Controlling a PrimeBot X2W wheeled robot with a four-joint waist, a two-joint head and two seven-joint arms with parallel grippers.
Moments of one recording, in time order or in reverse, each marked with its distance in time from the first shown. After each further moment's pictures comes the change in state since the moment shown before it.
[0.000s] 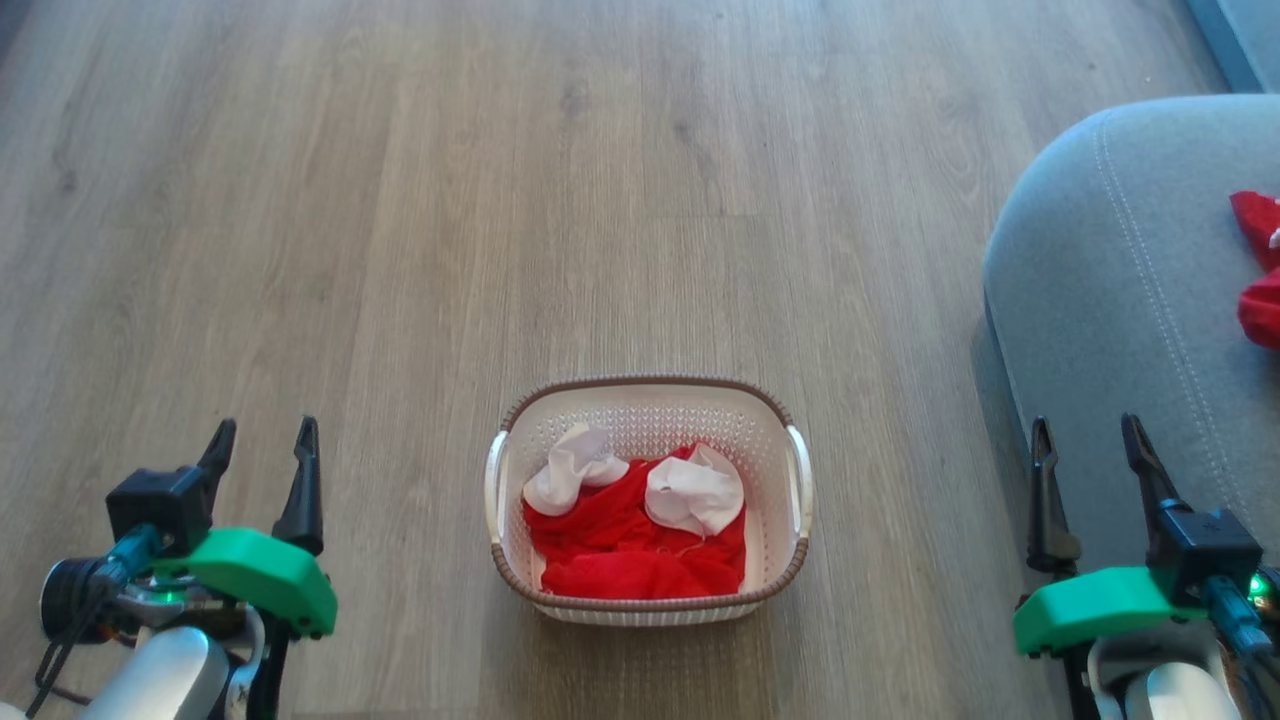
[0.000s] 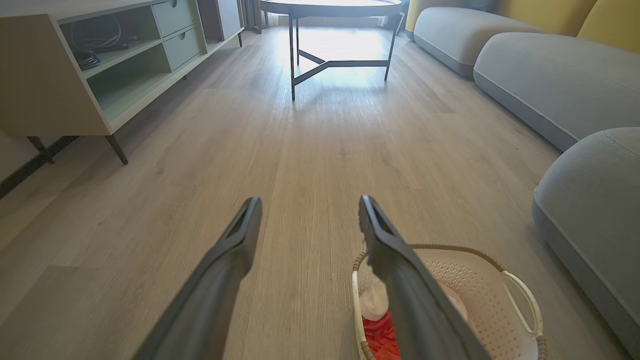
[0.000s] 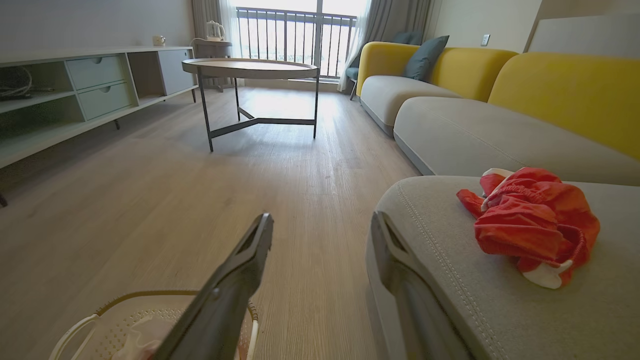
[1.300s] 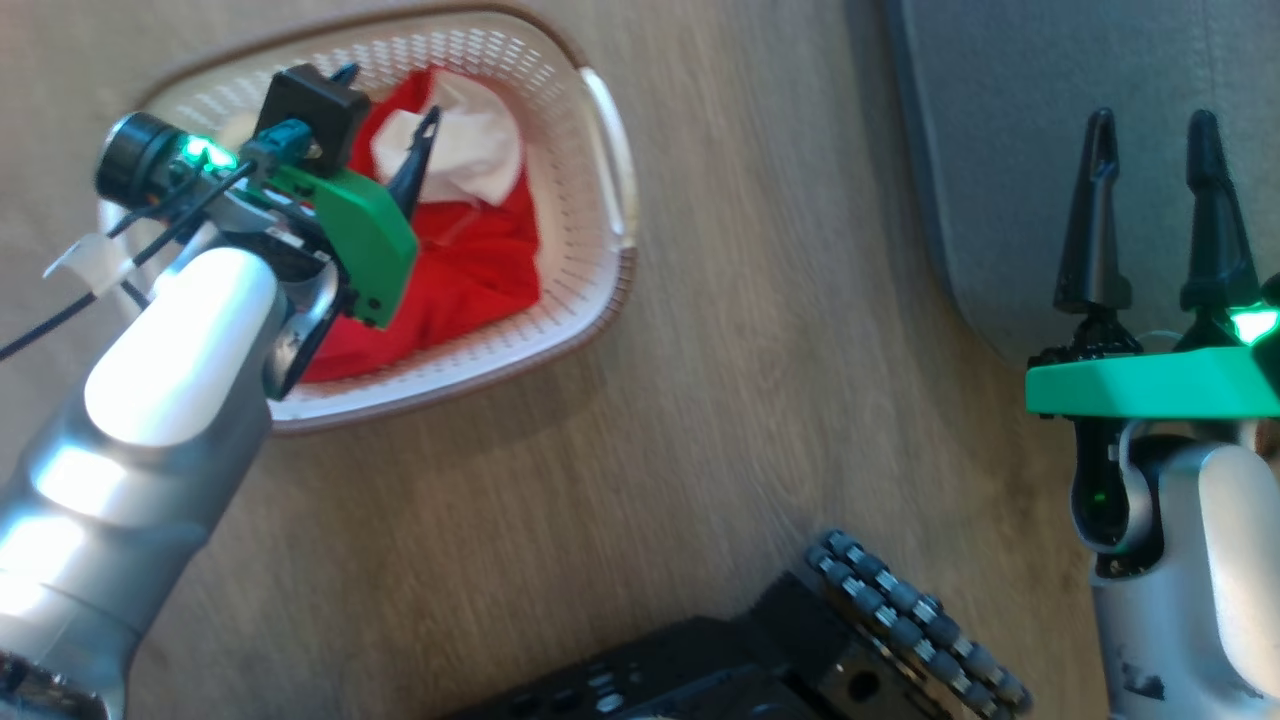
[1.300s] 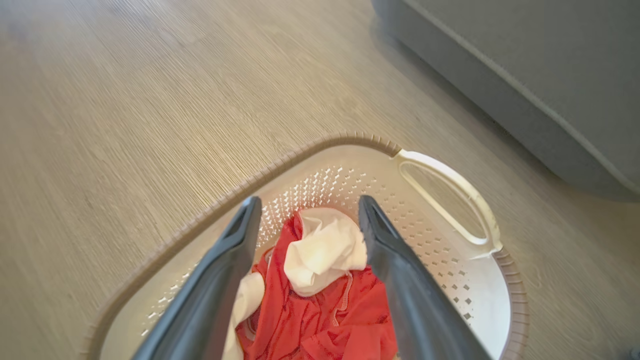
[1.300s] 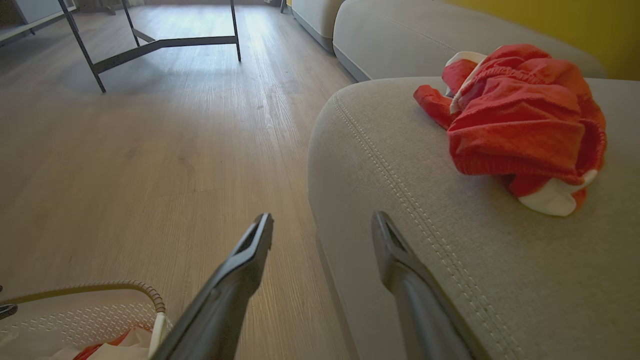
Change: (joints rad) left arm -0.735 -0.117 -0.276 0.362 0.220 -0.267 0.230; right arm -0.345 0.001 0.042 -0.141 0.193 0.000 0.000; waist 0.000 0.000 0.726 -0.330
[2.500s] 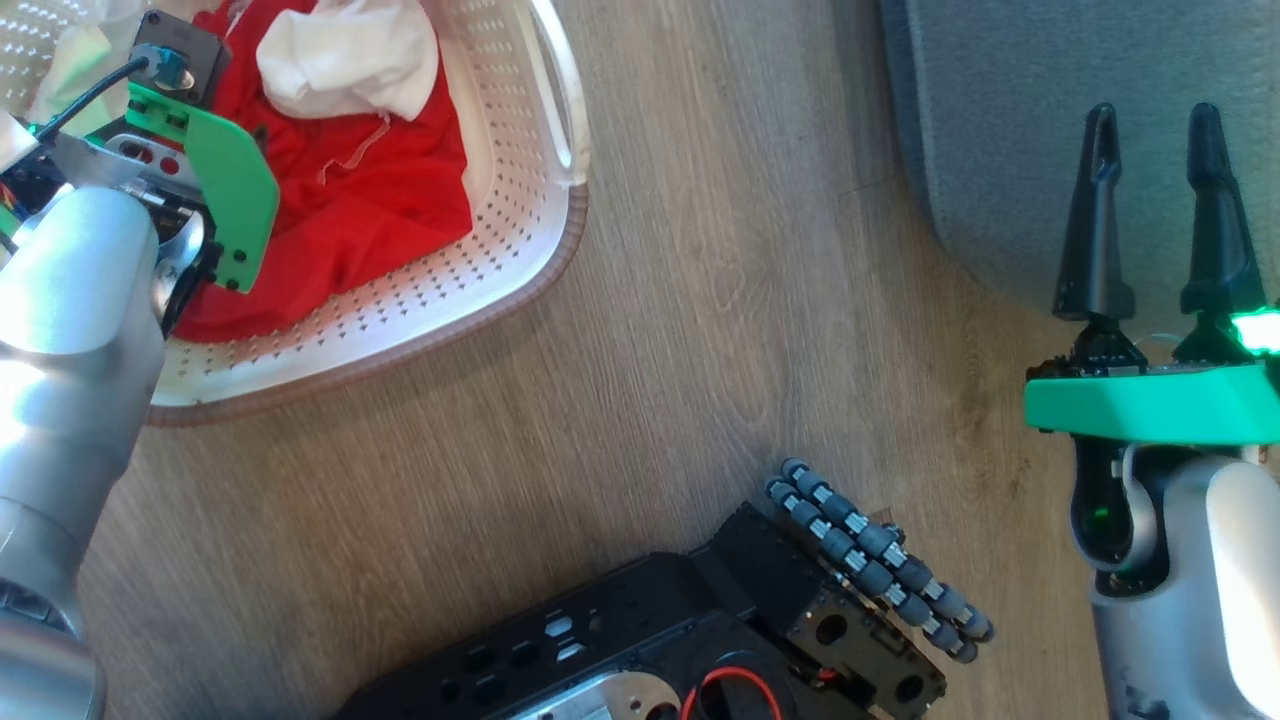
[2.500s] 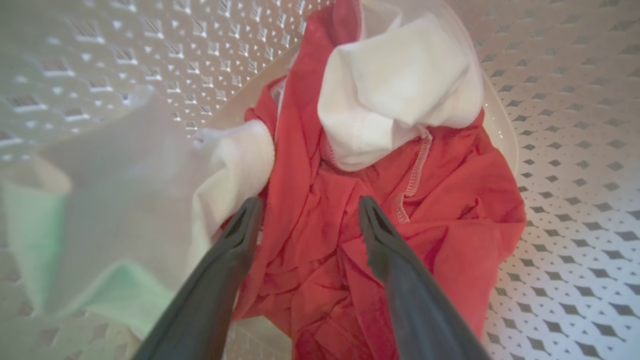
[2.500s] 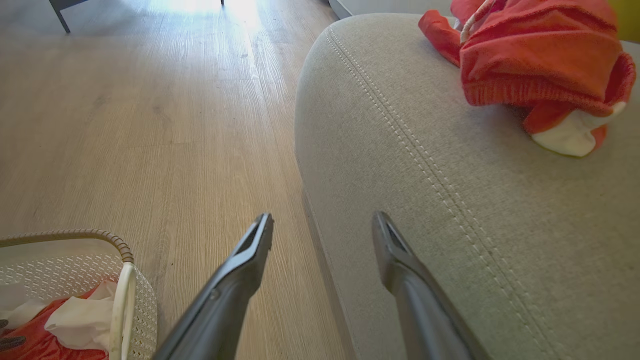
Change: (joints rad) left arm -0.189 -0.011 -0.045 0.454 -0.009 -0.067 0.132; right arm 0.029 0.001 0.024 -0.083 0.027 0.000 0.000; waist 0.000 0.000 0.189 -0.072
